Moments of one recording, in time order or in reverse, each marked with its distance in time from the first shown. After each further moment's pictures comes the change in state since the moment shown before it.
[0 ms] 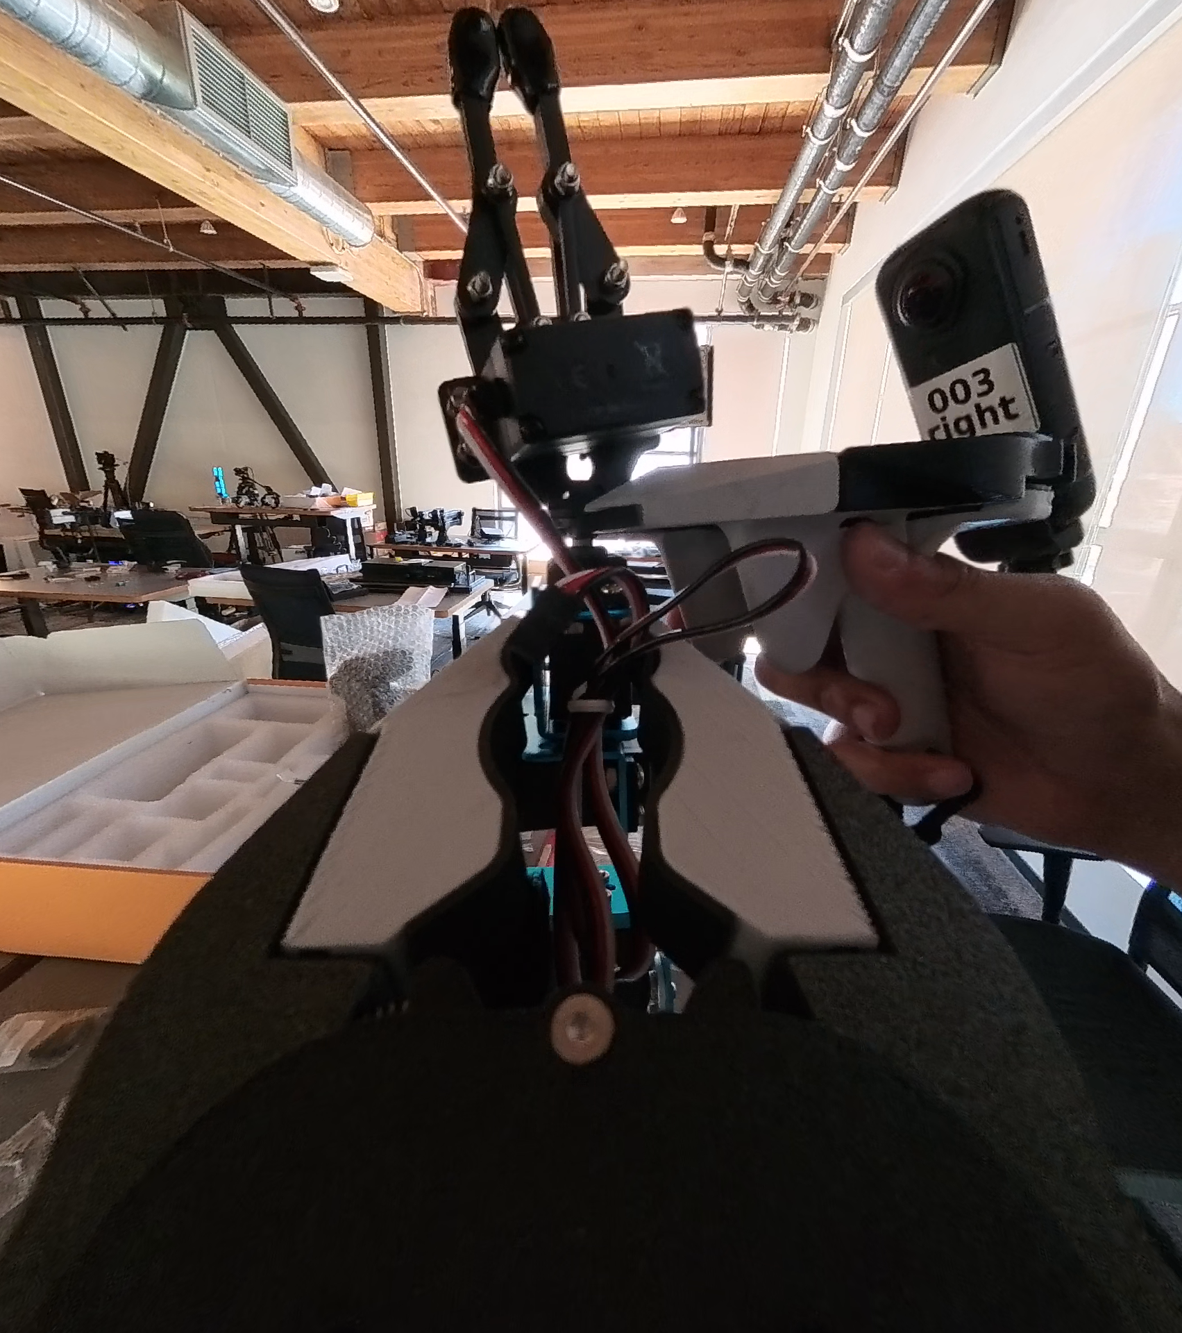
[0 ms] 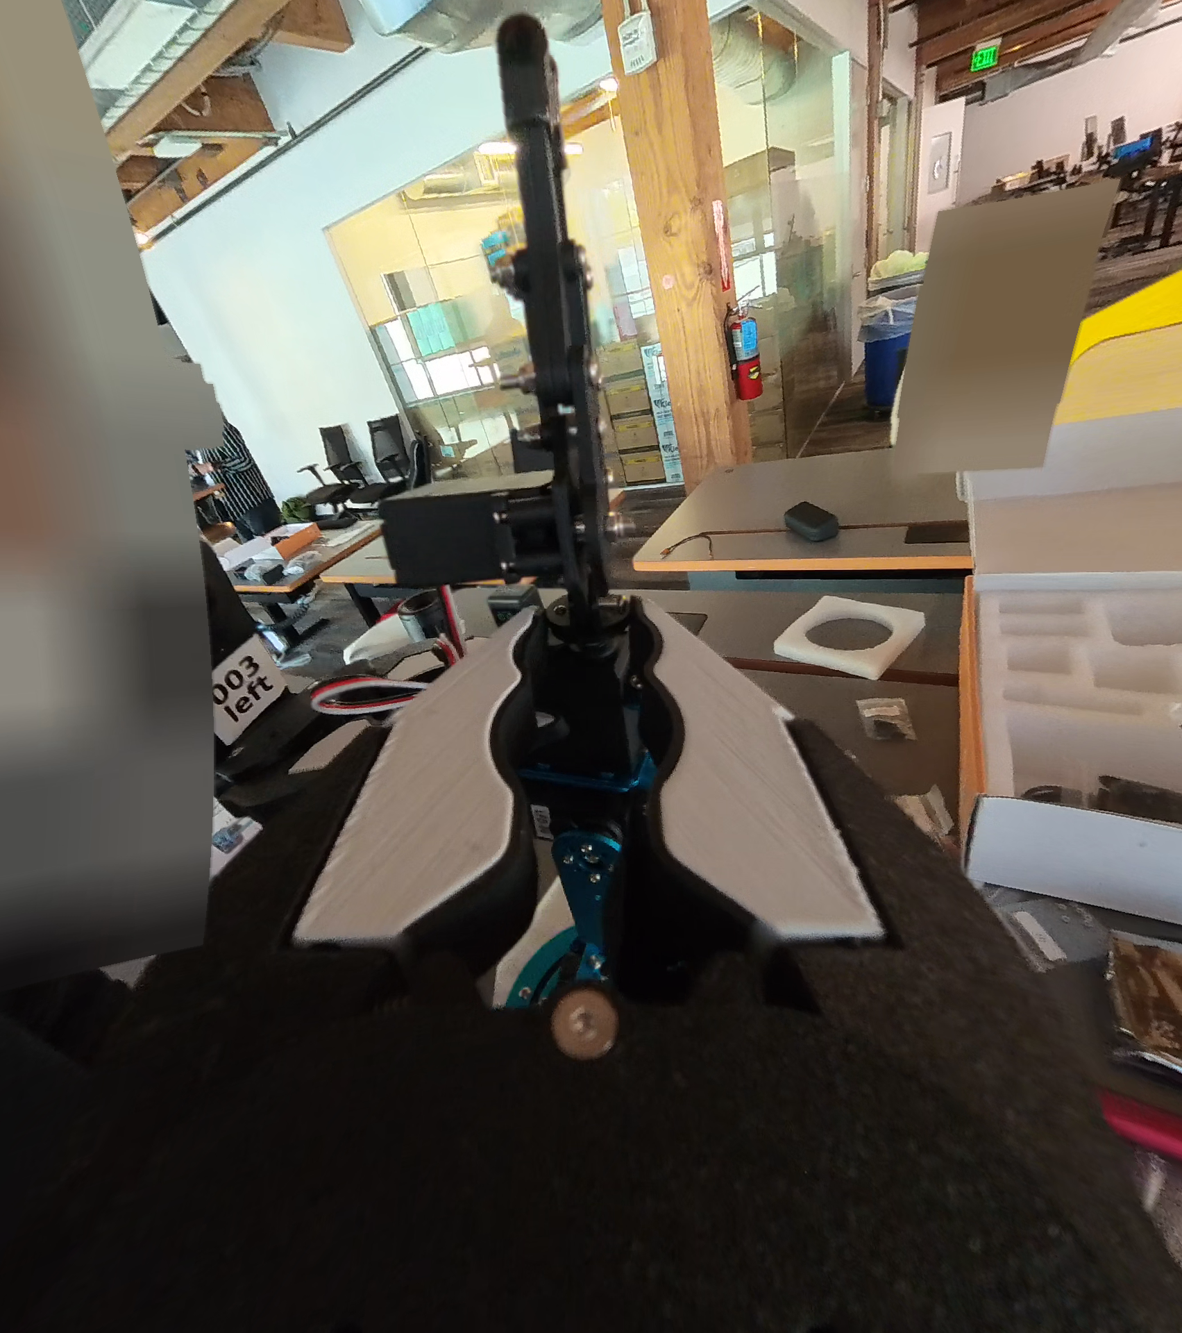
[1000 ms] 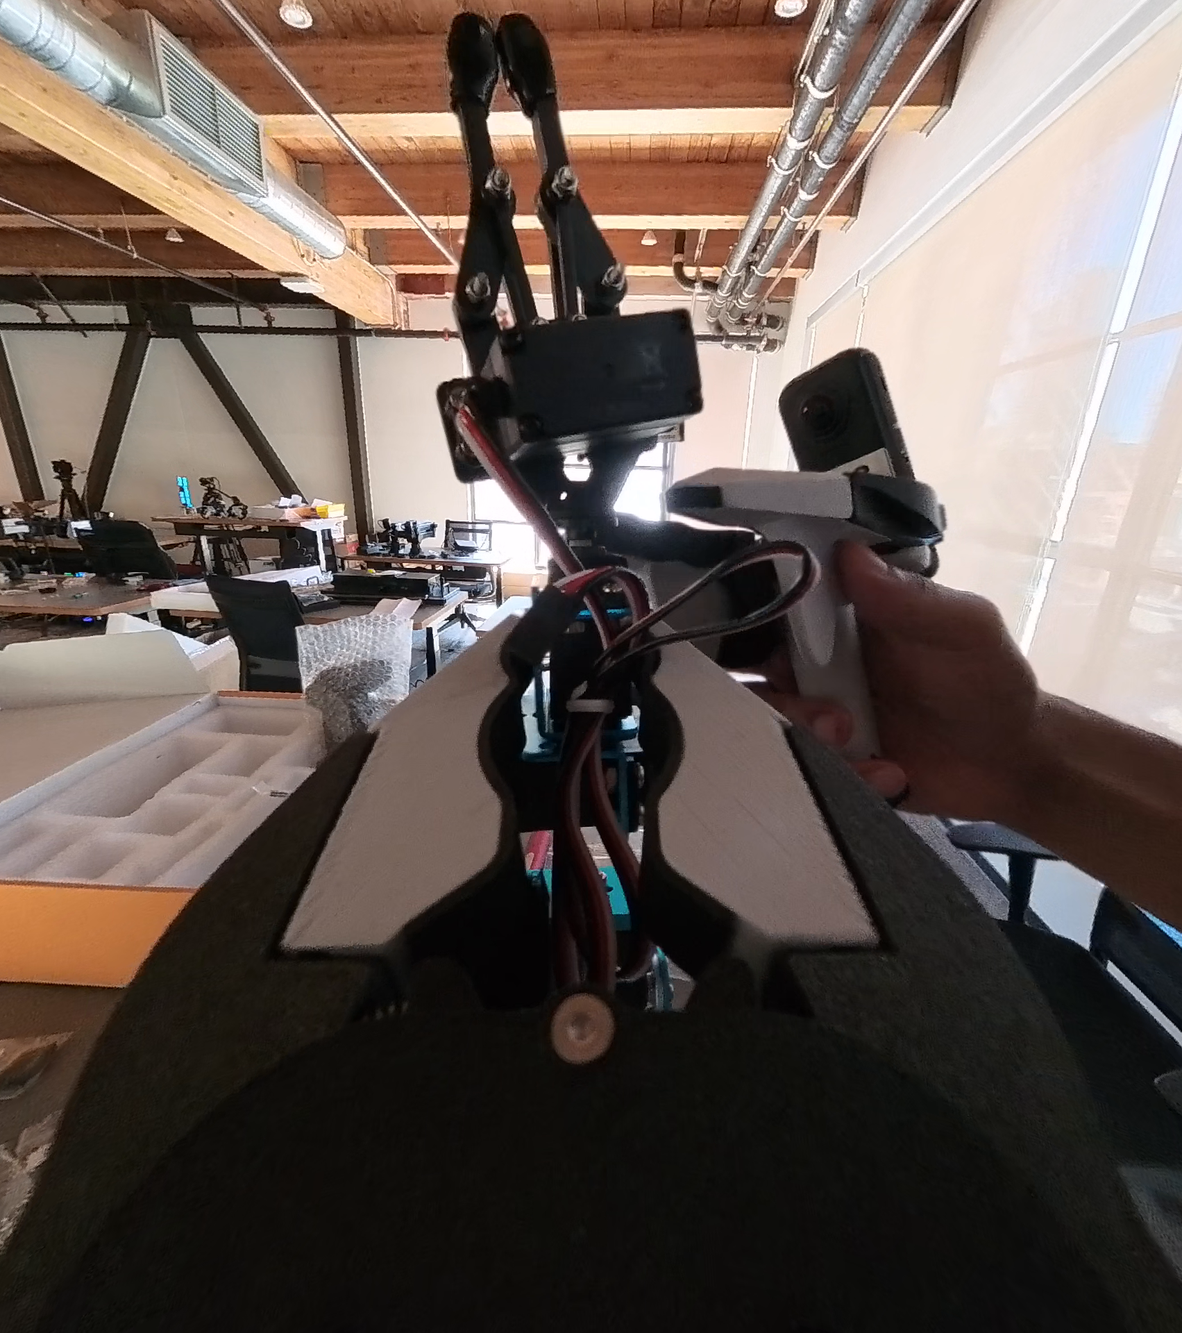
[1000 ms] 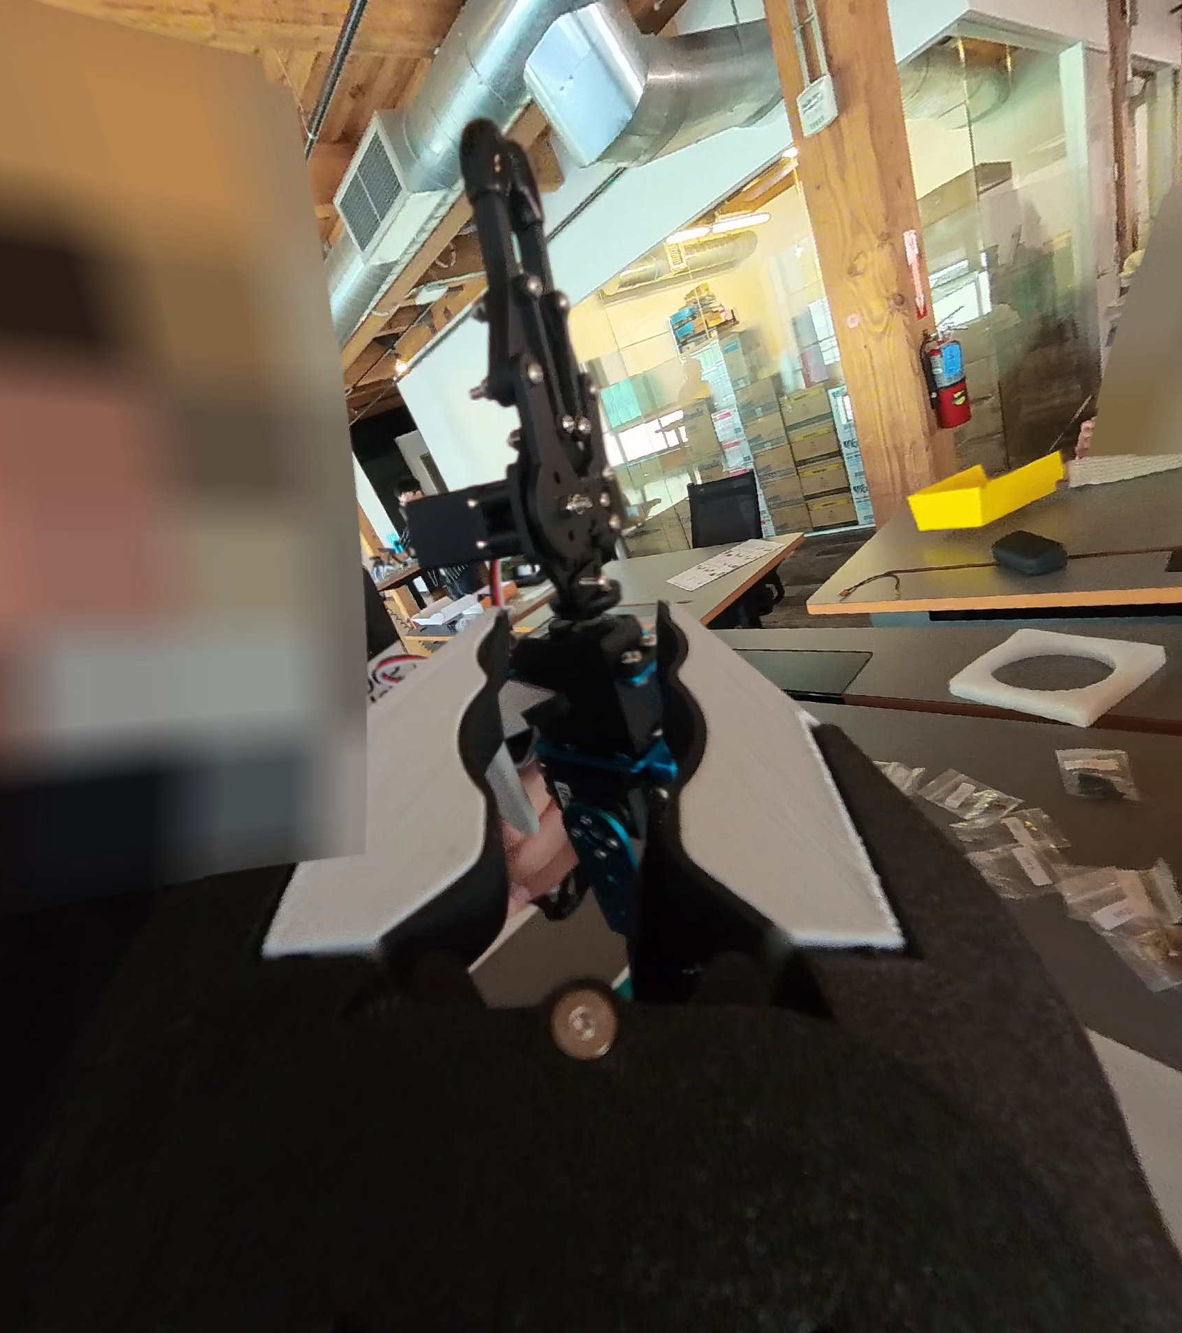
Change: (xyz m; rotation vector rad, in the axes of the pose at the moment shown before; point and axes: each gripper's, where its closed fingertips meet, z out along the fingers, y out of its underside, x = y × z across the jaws) left arm 0.000 -0.001 -0.005 0.023 0.040 -0.023; right arm -0.003 -0.002 -0.016 0.091 -0.282 0.155
